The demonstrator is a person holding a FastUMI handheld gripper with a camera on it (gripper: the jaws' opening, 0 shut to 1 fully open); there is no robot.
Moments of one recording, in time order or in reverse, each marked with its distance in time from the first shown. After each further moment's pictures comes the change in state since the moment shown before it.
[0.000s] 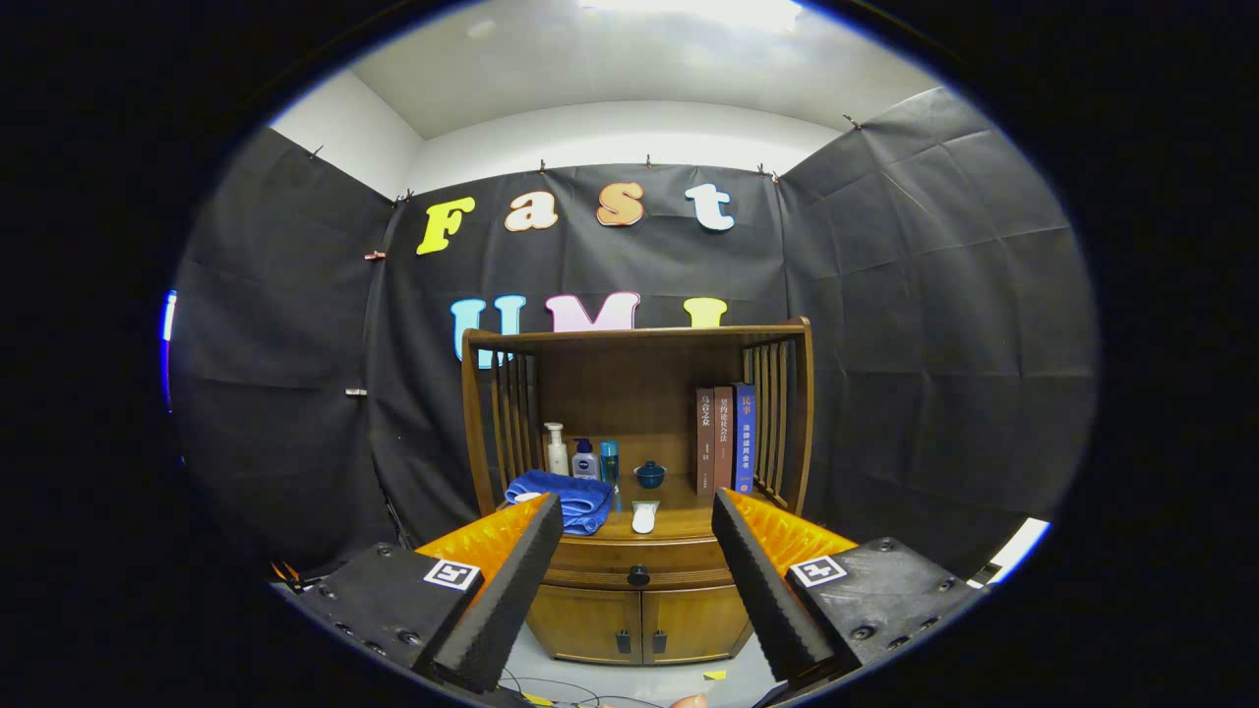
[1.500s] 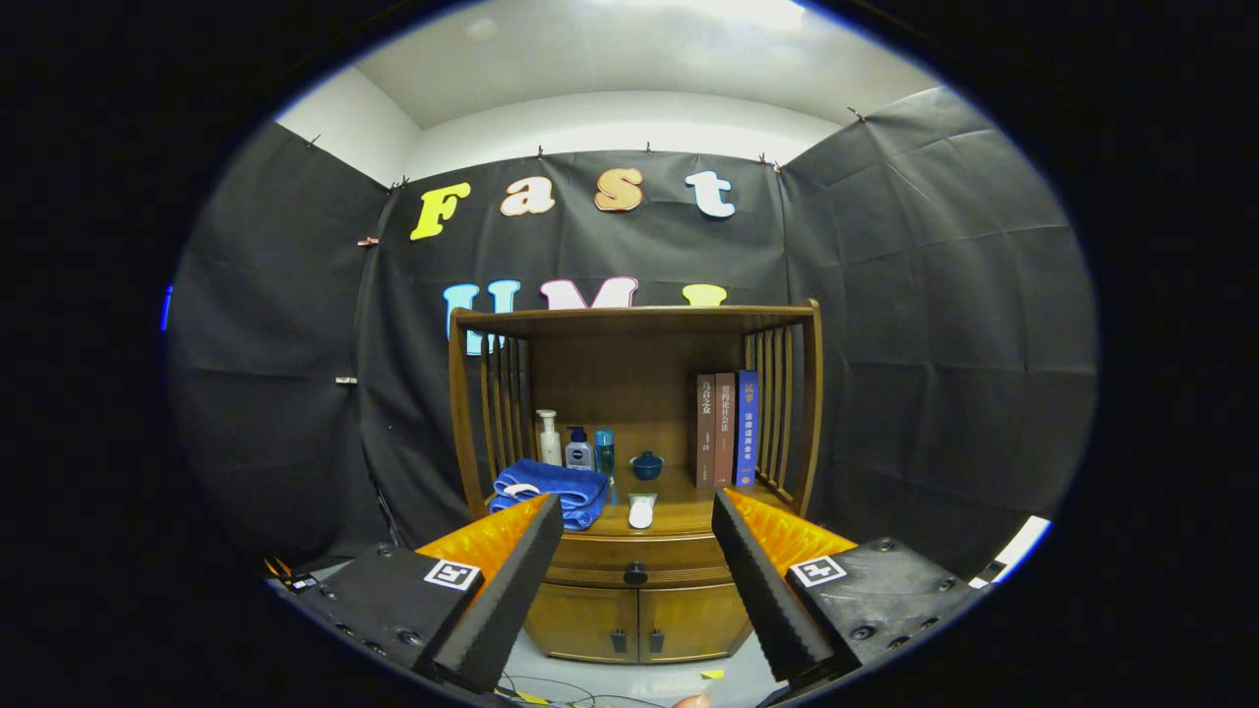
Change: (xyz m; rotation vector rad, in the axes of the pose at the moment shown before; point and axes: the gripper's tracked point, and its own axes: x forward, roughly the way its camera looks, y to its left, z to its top) arm 0.020 -0.004 -0.015 -0.026 0.021 -0.011
